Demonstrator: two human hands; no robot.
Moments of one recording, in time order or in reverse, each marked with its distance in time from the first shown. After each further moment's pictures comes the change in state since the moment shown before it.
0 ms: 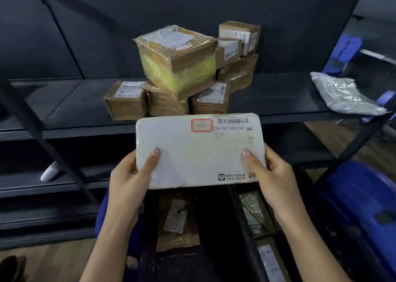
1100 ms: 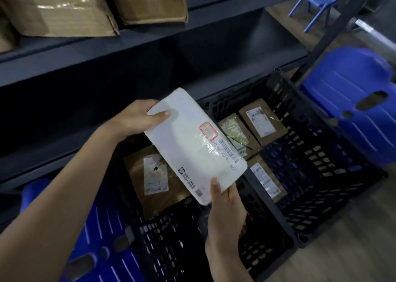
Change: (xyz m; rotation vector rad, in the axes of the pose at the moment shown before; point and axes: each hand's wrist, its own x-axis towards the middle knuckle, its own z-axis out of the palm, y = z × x) left_hand 0.177 -0.175 0.091 0.695 -0.995 -0.137; right_hand -0.084 0.186 0.143 0.264 0.813 0.667
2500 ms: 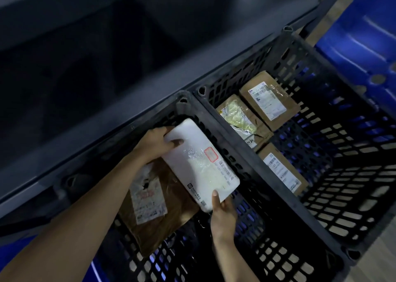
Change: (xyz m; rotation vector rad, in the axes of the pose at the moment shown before) left_hand 0.122 -0.119 0.108 0.336 -0.127 -0.051; right_hand 0.107 0.145 0.030 -0.070 0.188 0.207
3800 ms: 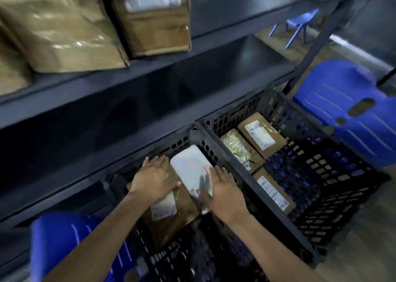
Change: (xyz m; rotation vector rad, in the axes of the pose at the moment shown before) left_hand -0.140 0.014 -0.032 0.559 0.168 0.094; right_hand -0.042 -0.134 -0.020 -1.337 -0.453 -0.828
